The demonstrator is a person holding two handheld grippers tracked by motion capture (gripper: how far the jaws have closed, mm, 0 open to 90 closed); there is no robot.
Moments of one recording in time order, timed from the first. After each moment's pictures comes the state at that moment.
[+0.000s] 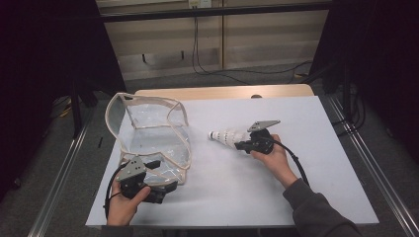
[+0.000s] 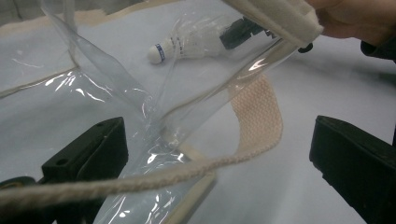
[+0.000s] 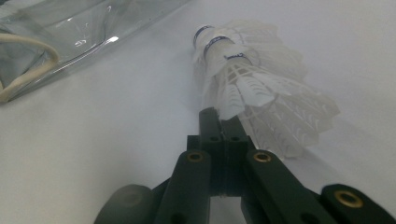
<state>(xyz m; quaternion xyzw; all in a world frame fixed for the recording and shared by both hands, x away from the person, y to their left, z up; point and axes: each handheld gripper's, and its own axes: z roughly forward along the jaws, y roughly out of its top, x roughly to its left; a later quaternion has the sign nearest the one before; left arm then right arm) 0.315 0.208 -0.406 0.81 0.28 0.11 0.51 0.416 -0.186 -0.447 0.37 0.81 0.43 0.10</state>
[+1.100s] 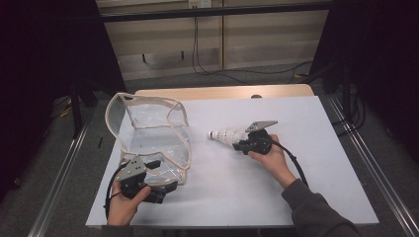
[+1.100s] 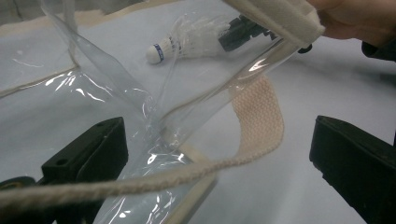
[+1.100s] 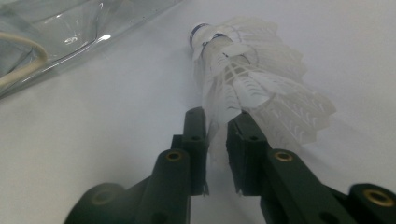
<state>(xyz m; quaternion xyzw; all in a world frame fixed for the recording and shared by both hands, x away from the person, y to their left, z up) 0.315 0.208 -0.407 0.81 0.28 0.11 0.51 0.416 -0.182 -0.447 0.38 0.82 0.42 0.11</state>
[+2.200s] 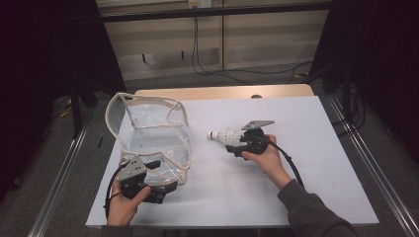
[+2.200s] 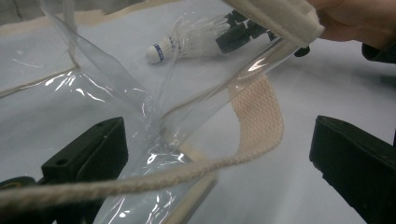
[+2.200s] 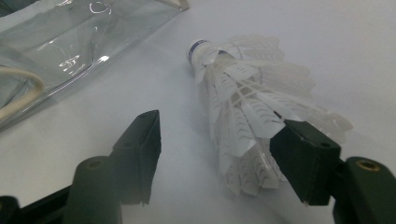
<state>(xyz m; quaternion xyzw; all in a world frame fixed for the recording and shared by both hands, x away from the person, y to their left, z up) 0.315 0.208 -0.407 0.80 0.28 0.11 0.51 0.418 -0.167 -0.447 0.41 0.79 0.43 0.12</state>
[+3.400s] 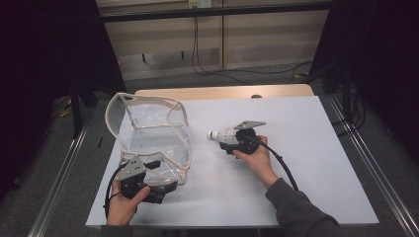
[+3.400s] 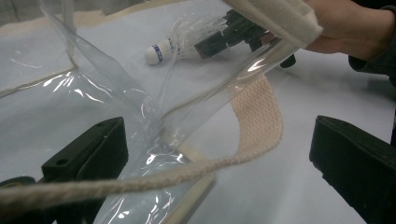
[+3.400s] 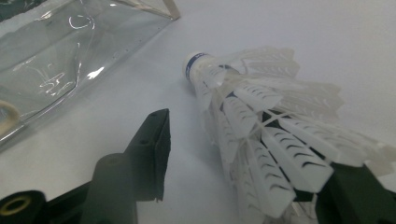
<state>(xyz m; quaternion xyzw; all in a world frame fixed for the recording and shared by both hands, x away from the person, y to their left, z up) 0.315 0.209 -0.407 0.80 0.28 0.11 0.51 0.424 -0.142 -0.455 0.44 0.77 0.43 0.14</state>
